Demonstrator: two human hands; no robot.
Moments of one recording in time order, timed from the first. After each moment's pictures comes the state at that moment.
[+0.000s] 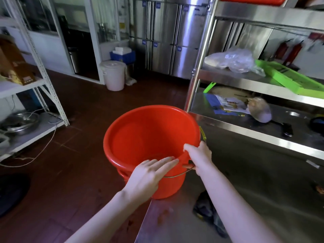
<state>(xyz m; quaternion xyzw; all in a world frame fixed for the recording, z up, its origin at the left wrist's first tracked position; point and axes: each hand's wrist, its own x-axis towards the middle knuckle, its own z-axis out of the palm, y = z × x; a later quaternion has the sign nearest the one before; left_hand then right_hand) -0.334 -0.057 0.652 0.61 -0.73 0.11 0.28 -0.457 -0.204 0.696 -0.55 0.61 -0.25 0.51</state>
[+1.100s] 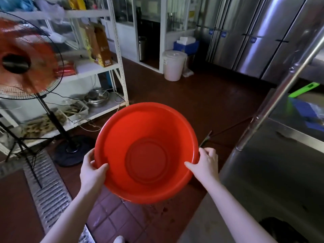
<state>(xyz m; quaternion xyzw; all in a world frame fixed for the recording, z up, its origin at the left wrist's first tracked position) -0.158 0.151 0.578 0.79 0.05 -0.06 0.61 -0.329 -0.135 0.605 -0.87 0.40 -0.12 0.26</state>
